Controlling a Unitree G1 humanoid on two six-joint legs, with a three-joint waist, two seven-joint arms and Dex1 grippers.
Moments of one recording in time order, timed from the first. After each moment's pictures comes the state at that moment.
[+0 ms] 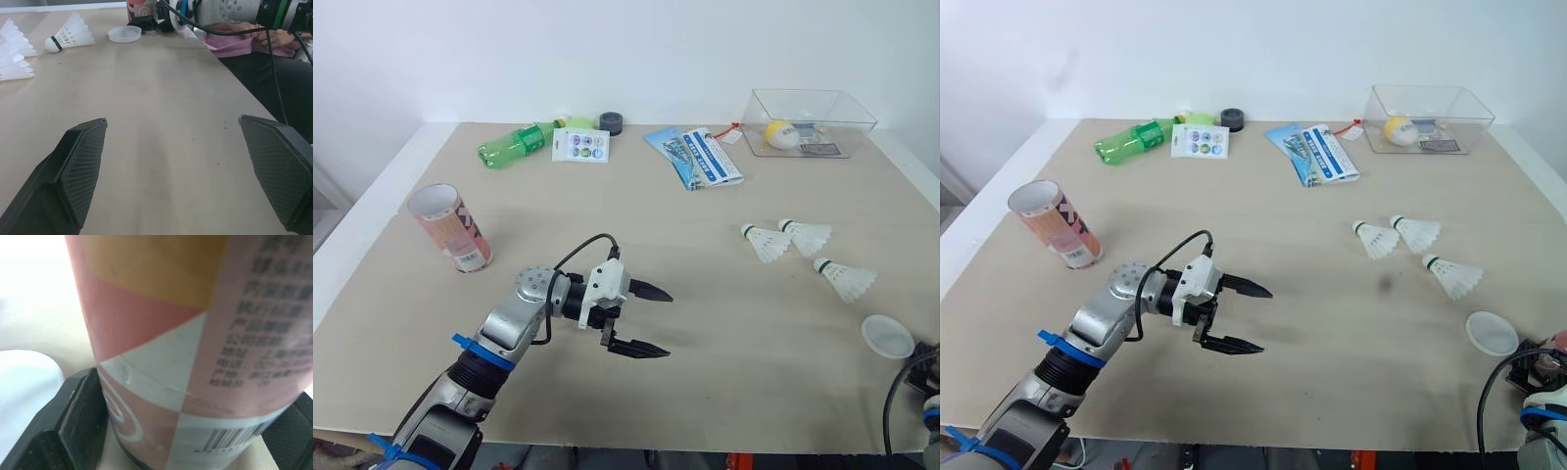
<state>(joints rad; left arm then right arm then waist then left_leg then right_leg) -0.52 0.35 -0.36 0.02 -0.33 0.19 -1.31 0.24 -0.38 -0.79 -0.02 0.45 0.22 0.06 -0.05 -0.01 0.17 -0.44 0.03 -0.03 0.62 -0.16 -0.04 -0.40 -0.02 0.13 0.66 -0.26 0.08</state>
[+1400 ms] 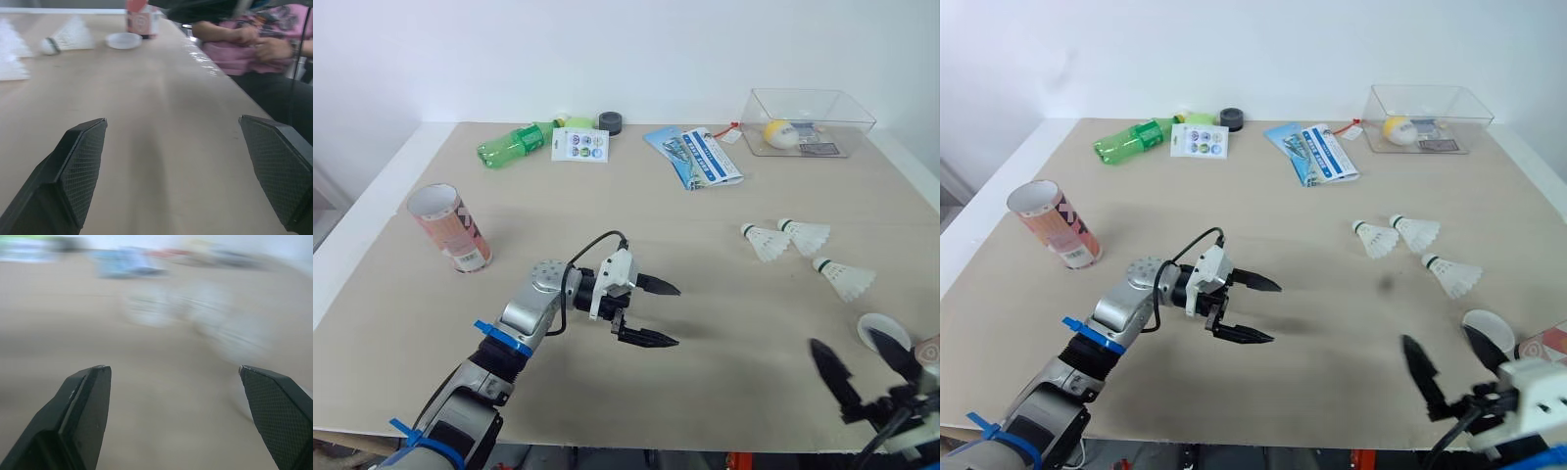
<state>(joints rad) -0.60 0.26 -0.34 0.21 -0.33 0.15 -1.32 0.64 -0.42 -0.60 -0.71 0.62 0.16 0.63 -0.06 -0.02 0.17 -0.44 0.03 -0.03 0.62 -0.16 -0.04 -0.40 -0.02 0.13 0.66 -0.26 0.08</state>
